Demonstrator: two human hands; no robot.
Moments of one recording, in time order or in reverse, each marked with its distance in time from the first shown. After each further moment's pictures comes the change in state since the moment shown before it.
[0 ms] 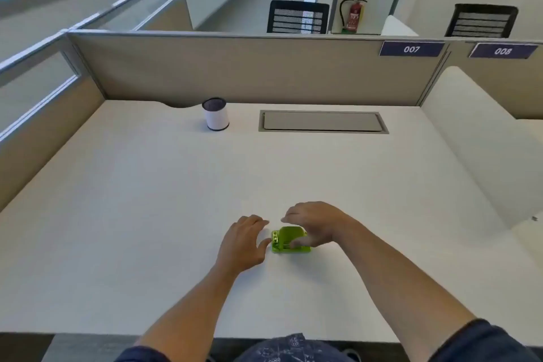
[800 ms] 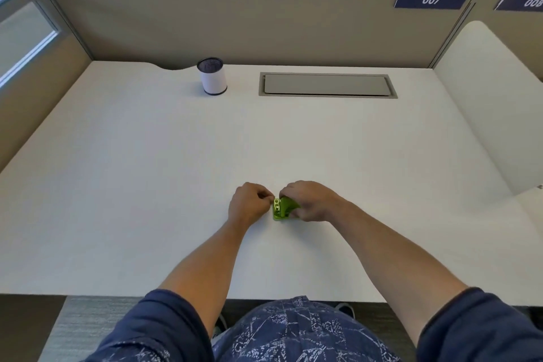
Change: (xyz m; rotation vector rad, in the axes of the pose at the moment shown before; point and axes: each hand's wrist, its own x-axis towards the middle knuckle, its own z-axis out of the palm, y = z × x) left_hand 0.030 0.010 0.004 -0.449 -0.123 -0.477; right_hand 0.014 -0.015 0.029 0.176 -0.026 0.134
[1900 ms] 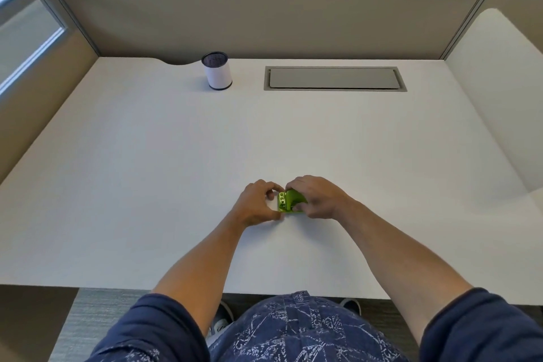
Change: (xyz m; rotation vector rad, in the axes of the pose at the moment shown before) left_hand 0.001 -0.016 -0.003 0.091 -0.188 0.237; right_hand -0.002 0.008 0.015 0.108 0.169 0.006
